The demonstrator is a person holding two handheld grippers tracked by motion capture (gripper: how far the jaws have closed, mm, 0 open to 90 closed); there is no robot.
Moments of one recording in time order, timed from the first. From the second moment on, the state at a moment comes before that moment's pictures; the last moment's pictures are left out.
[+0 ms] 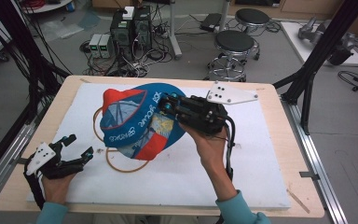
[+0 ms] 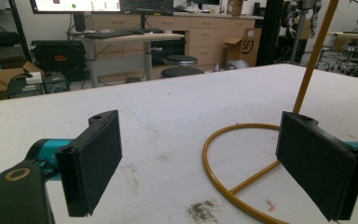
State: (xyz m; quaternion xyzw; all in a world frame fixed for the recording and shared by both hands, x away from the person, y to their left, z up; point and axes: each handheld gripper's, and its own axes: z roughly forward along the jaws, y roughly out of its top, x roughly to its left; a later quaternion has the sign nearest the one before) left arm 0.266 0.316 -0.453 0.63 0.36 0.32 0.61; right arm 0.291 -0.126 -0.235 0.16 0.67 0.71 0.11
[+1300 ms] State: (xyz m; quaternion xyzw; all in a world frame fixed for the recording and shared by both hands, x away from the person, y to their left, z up) left arm 0.266 0.318 -0.453 0.63 0.36 0.32 0.61; right arm 0.328 -0.039 -0.231 0.16 0.70 0.68 0.14
